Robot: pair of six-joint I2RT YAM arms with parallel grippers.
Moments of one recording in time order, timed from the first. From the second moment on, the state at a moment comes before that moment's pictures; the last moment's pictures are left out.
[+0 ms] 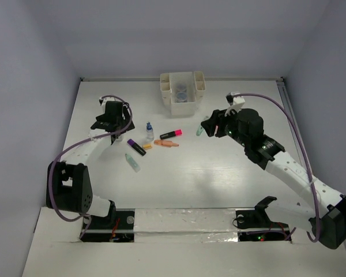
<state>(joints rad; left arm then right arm) -0.17 1.41 0.94 -0.33 -0.29 -0.48 0.58 1.08 0.92 -0.09 -0.02 0.33</state>
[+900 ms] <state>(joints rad) -0.17 1.57 0.96 -0.36 -0.42 -0.48 0.58 1.07 0.89 -0.10 -0.11 0.34</state>
